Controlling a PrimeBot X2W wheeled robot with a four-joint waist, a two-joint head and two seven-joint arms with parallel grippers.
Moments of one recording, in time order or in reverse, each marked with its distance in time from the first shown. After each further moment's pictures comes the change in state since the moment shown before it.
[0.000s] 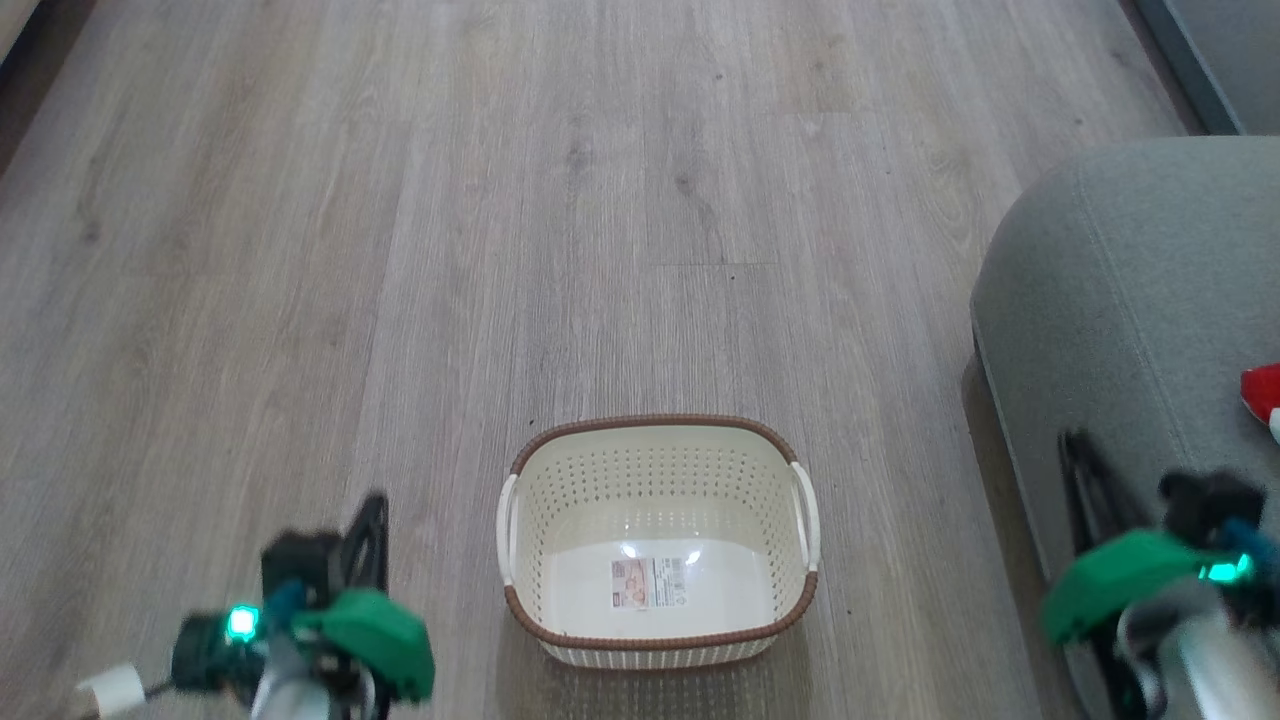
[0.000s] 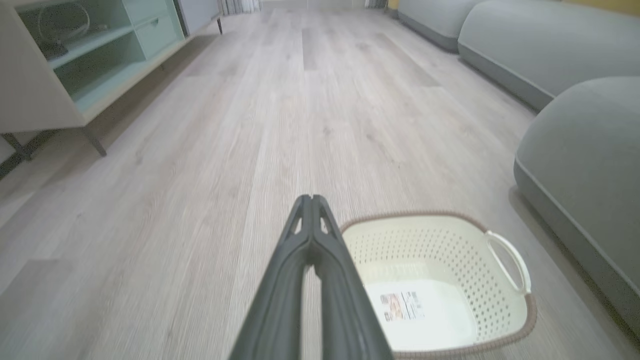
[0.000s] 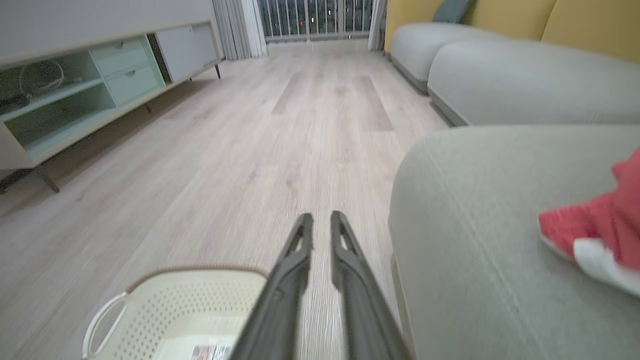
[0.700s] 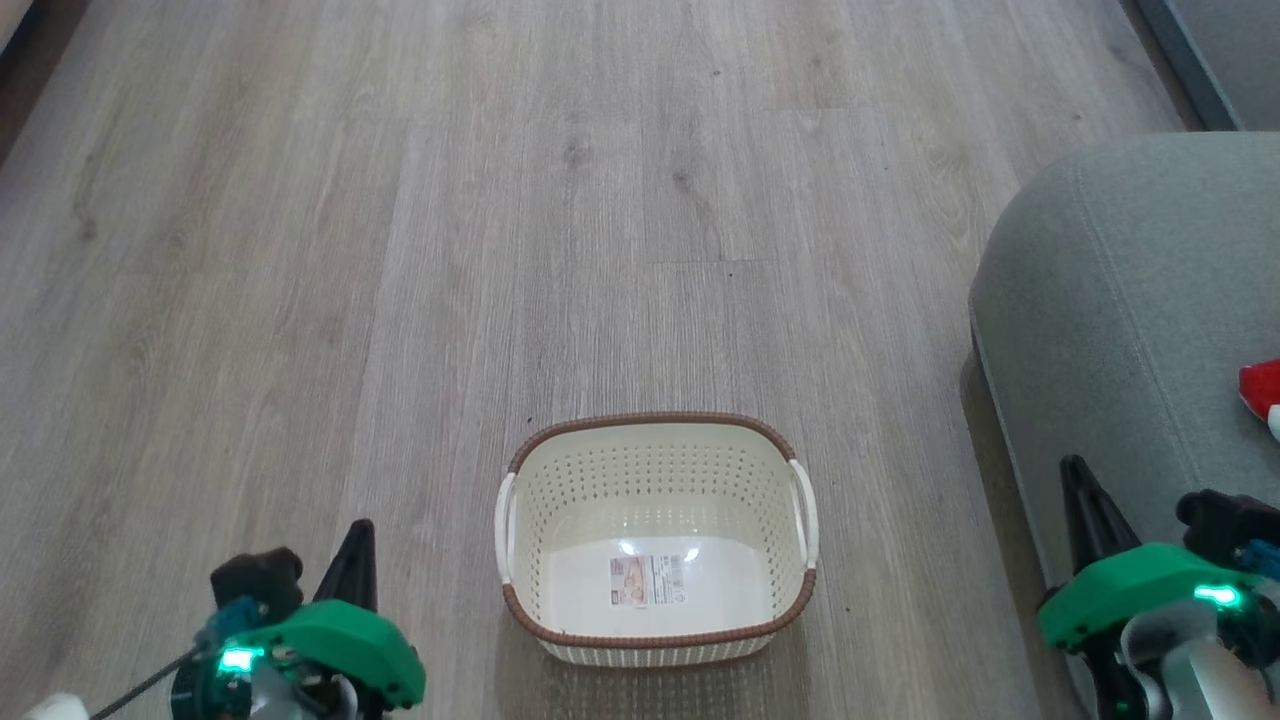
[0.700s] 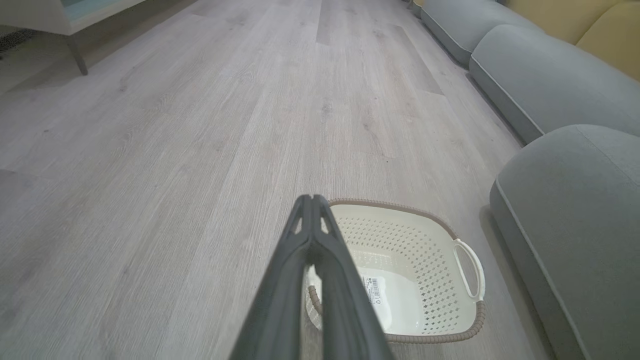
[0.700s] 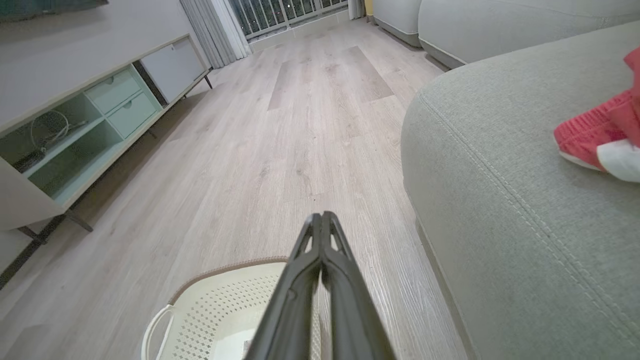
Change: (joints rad) left arm 0.061 -0.002 0.013 0.013 -0.226 -0.014 0.054; right arm 0.060 0.034 -0.009 0.007 0.194 0.000 0.058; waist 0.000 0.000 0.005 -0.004
